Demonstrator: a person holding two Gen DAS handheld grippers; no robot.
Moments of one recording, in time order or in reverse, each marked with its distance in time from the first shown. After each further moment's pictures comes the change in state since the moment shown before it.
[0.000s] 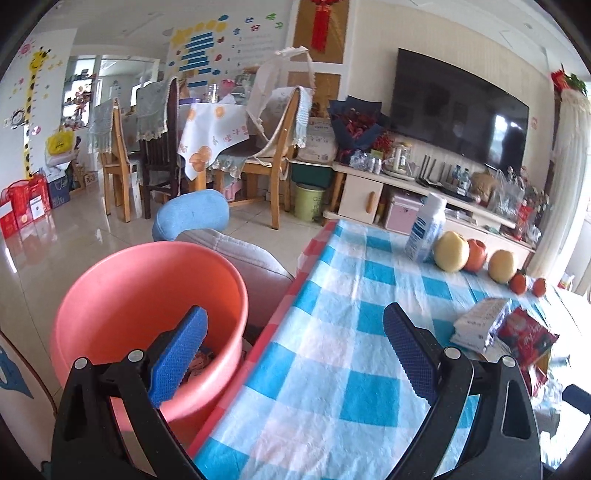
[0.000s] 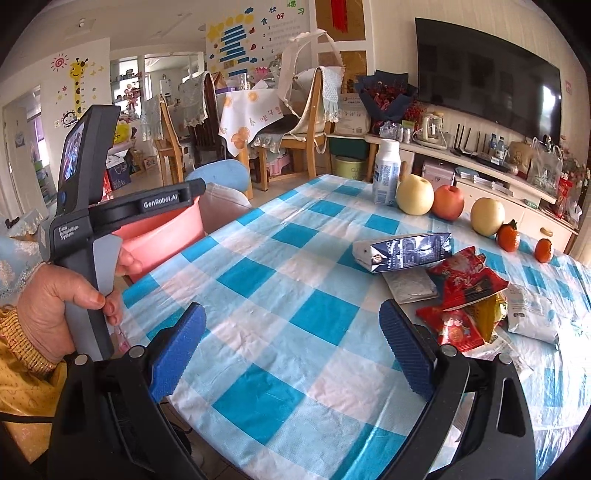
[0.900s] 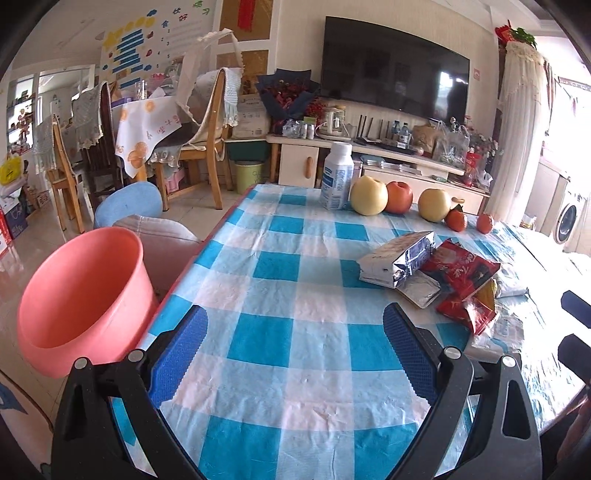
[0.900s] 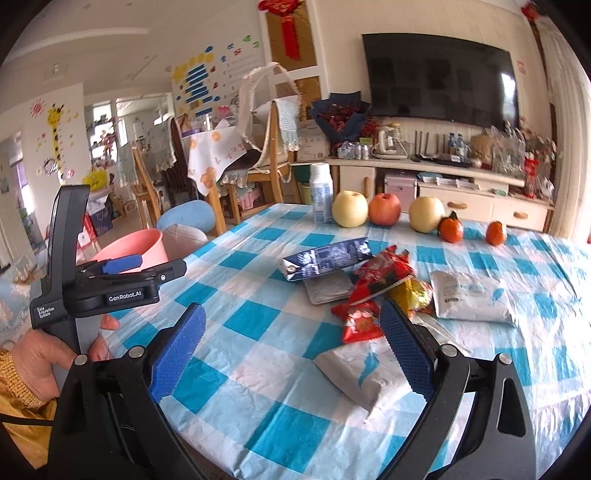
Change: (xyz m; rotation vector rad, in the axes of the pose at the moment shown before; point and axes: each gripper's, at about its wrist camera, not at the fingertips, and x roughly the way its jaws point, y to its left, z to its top) left arm -0.030 -0.087 -0.032 0.176 0.104 -0.170; right arm -0.062 -0.084 -0.025 0.158 -0.130 -0.062
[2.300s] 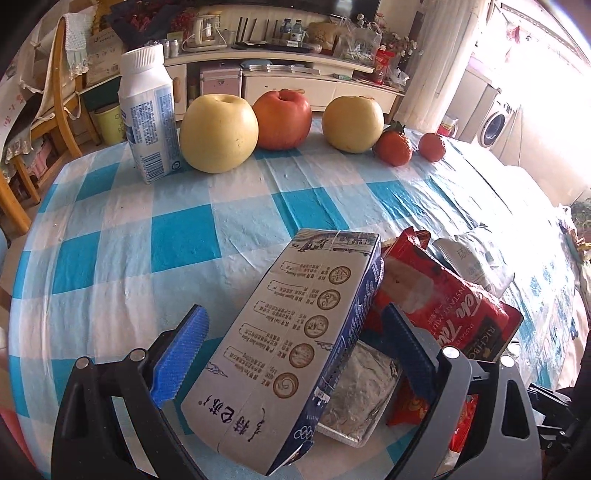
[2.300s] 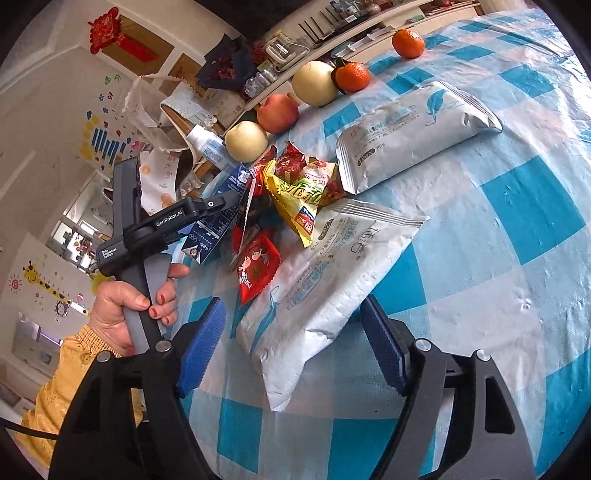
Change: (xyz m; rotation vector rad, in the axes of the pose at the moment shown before) left arm 0.215 -0.124 0.077 0.229 0.407 -0.394; right arm 0.043 -0.134 -0.053 0.669 0.225 0.096
